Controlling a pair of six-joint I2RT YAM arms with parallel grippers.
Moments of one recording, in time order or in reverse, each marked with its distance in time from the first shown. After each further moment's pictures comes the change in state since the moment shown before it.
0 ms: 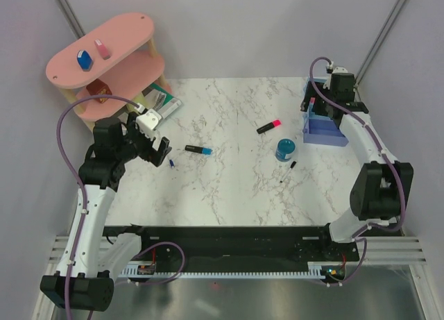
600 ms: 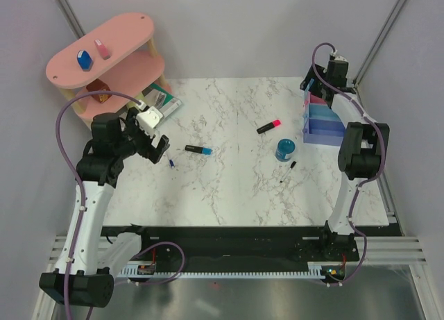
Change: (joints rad) left arm 0.000 0.021 0.057 -0.035 0.000 0.087; right arm -0.065 0.497 0.344 0.223 -0.027 0.188
